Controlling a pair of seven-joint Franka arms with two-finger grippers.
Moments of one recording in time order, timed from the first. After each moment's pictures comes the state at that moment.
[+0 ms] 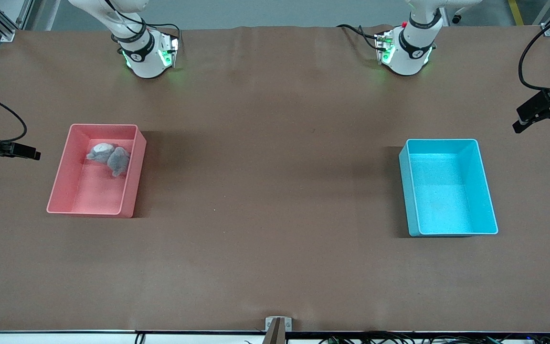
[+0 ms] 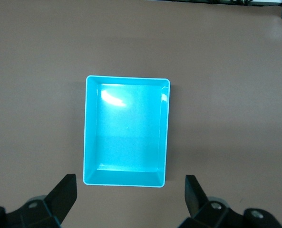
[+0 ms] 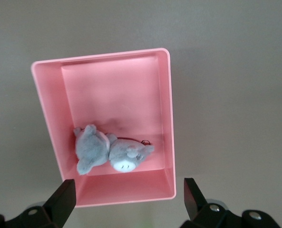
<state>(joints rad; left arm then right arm) -0.04 -0.03 0.04 -1.55 -0.04 1.64 -0.03 -0.11 0.17 -0.13 -1.73 -0.02 1.72 -0.12</state>
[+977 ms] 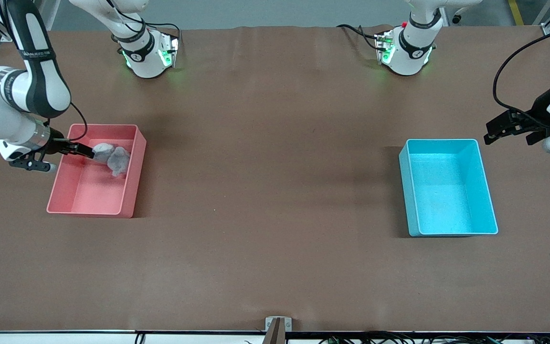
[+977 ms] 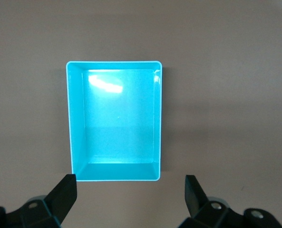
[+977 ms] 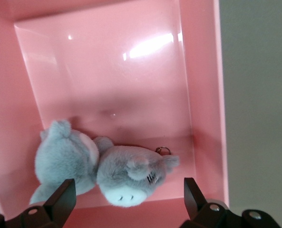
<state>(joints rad) -0.05 0.04 0.01 -1.58 -0.04 1.64 -0.03 -0.13 0.07 -0.13 -2.37 0.04 2.33 -0.11</state>
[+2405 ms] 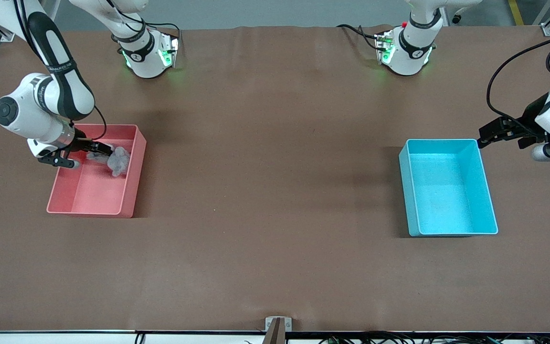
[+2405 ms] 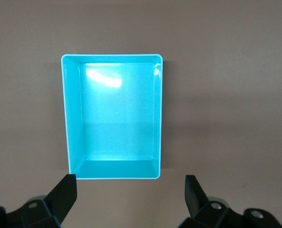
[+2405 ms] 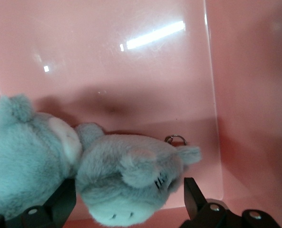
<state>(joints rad) -0.05 0.06 0.00 -1.59 -0.04 1.64 -0.03 -0.13 0.14 -0.12 -2.49 0.08 2.49 -0.11</state>
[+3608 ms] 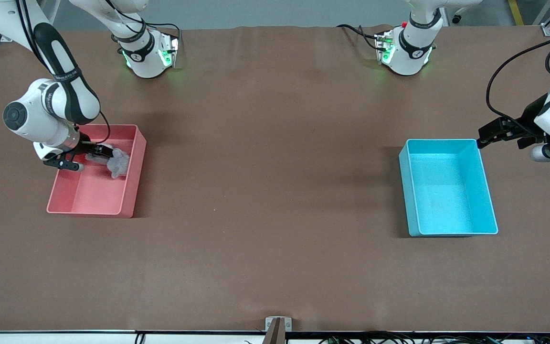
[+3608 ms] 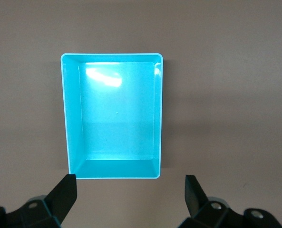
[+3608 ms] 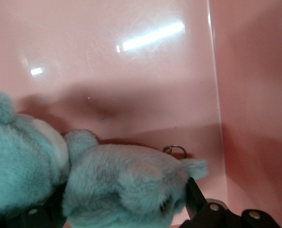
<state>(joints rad) -0.05 0.06 0.00 -1.59 -0.04 1.64 -0.03 -0.13 0.20 -0.12 -2.50 0.08 2.56 -0.11</state>
